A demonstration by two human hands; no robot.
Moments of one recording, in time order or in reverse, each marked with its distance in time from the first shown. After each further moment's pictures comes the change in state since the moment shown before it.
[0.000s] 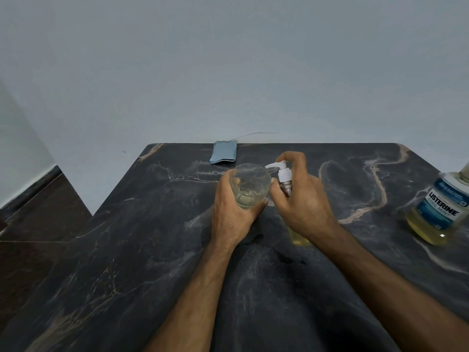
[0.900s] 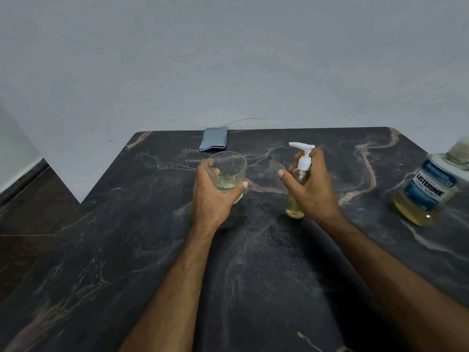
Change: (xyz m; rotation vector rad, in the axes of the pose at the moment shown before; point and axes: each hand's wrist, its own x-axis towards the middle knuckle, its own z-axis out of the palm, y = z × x) left_hand 0.007 -0.012 -0.007 0.099 0.055 -0.137; right_hand -0.014 0.063 -0.010 0.225 0.072 0.223
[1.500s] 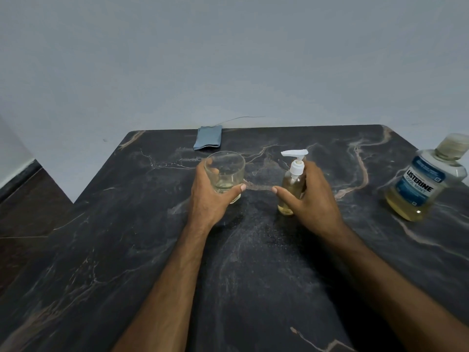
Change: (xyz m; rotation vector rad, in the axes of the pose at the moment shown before) left_hand -0.001 0.002 0.000 0.038 -0.116 -0.016; right_hand -0.024 0.007 -0.014 -0.310 -0.079 0.024
